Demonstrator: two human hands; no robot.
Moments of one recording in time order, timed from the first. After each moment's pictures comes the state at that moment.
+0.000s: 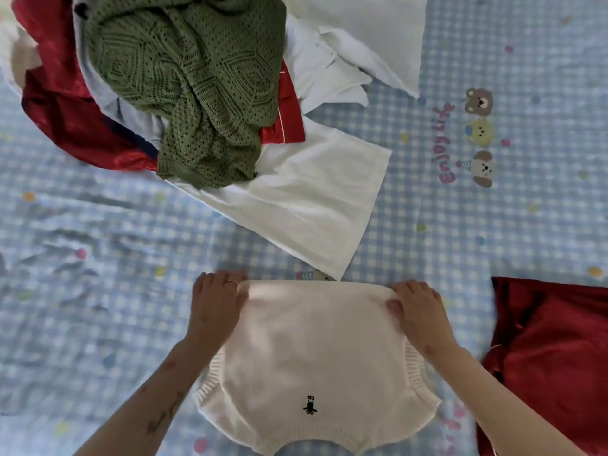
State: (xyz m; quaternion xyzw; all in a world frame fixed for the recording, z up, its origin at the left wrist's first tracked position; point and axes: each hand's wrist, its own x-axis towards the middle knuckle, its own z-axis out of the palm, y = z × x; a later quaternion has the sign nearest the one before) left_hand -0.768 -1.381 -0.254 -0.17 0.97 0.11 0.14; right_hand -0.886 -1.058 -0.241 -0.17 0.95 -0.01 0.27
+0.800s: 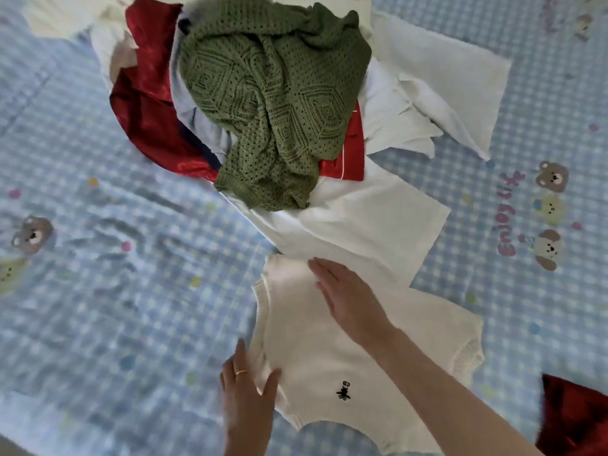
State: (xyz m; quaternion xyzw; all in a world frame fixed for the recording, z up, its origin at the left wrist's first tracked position) left_hand -0.703 -1.309 -0.270 -0.56 0.73 0.38 0.06; right_hand -0.925 -1.246 -0.241 -0.45 0.85 -0.21 0.17
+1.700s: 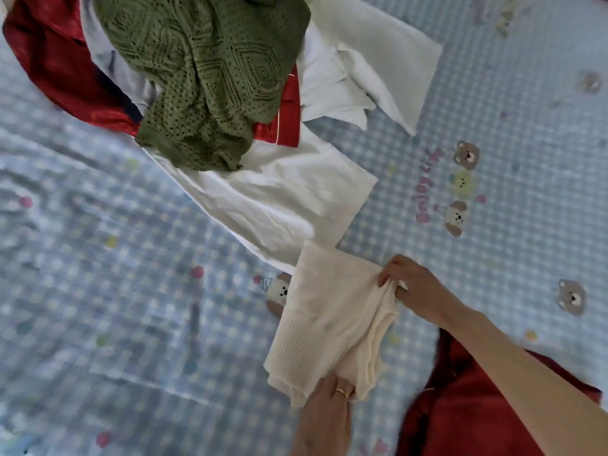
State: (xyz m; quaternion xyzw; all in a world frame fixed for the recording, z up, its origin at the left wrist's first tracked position) left_hand -0.760 -1.100 -0.222 -0.14 0.89 0.43 0.05; right_hand -1.022 -1.029 -0.198 -0.33 0.85 -0.13 0.39
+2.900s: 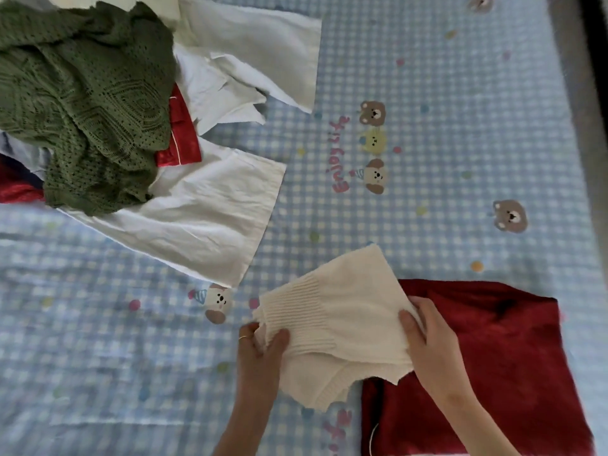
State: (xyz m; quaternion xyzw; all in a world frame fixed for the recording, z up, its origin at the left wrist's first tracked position) left_hand -0.821 -1.102 -0.200 -0.51 0.56 0.65 0.04; right_hand -0.909 -0.878 -0.176 0.05 0.91 -0.38 0.17
